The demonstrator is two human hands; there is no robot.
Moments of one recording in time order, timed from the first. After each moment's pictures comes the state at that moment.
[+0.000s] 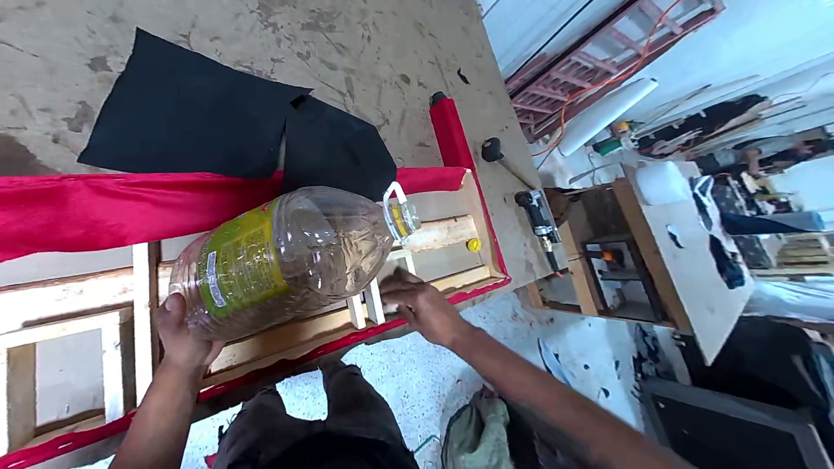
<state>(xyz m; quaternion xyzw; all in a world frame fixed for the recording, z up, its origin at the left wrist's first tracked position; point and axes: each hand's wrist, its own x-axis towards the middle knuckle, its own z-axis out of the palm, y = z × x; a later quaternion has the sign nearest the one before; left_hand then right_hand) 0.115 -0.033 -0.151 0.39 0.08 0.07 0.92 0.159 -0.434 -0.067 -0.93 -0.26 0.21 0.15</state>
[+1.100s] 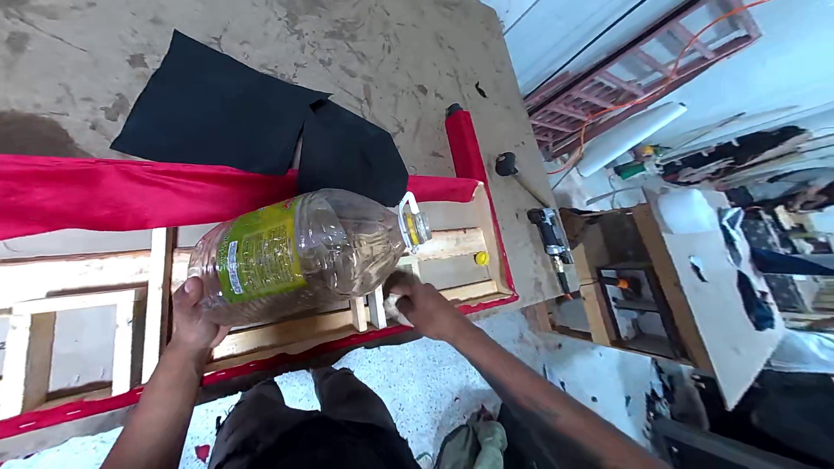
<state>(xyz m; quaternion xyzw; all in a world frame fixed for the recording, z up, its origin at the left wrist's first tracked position) 0.119 -0.031 -0.147 0.38 0.06 0.05 0.92 0.194 -0.398 -0.031 -0.89 -0.03 0.43 0.14</state>
